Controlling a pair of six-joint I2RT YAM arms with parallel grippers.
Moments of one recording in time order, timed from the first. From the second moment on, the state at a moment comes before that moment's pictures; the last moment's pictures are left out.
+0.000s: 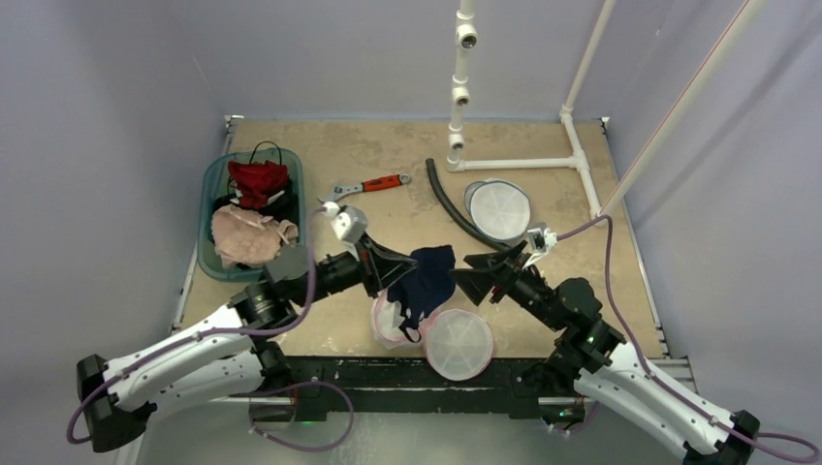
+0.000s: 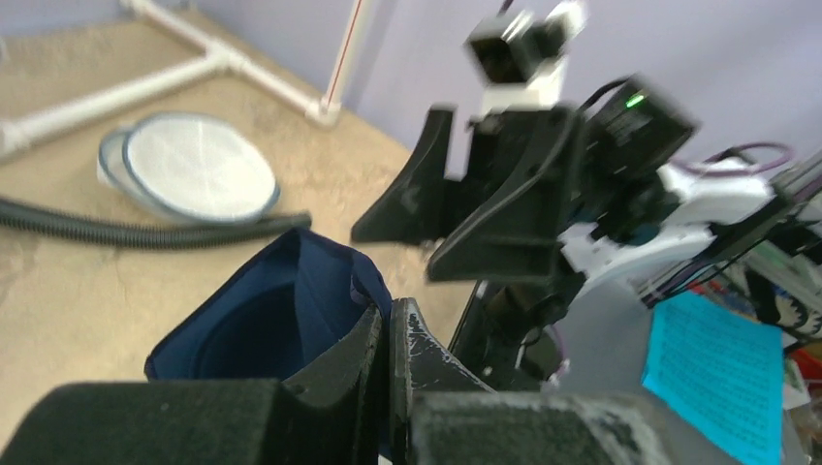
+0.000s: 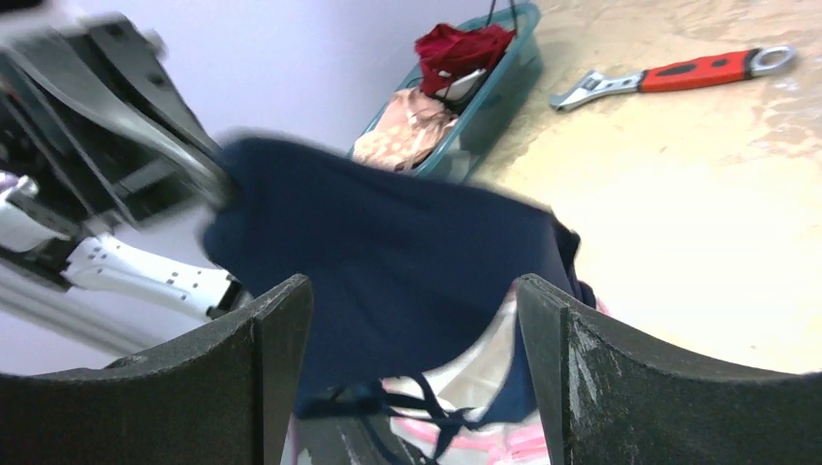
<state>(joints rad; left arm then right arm) -0.97 0.74 0.70 0.13 0.15 -0.42 0.80 0.43 0.33 0.20 -0.10 0.67</state>
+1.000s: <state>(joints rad) -0.97 1.20 0.45 0.33 -0.15 -0.51 0.80 0.42 0.12 -0.03 0.17 0.87</state>
